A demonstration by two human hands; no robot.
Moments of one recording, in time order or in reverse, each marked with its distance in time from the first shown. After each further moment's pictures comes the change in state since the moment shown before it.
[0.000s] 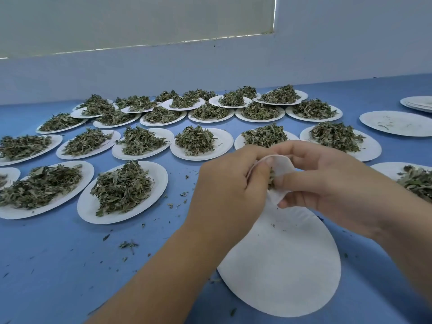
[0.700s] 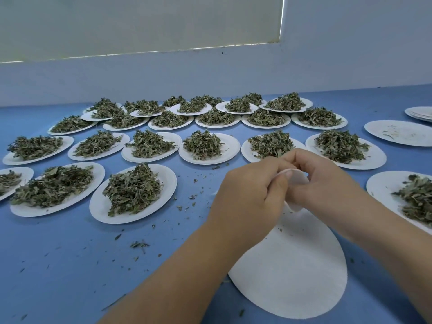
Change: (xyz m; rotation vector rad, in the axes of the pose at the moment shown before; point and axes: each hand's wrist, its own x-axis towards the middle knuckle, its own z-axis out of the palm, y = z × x) left_hand -0.001 -0.003 0.008 -0.073 -0.108 0.024; right_hand 0.009 0.013 0.010 -0.452 0.261 -0.128
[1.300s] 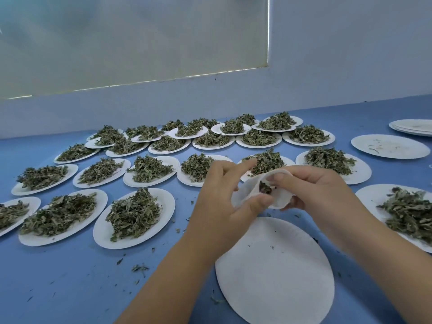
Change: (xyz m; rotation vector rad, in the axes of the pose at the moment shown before) left_hand 0.007 -0.021 -0.015 0.049 -0.028 -0.014; right_hand 0.001 -0.007 -0.011 0.408 0.137 -0.041
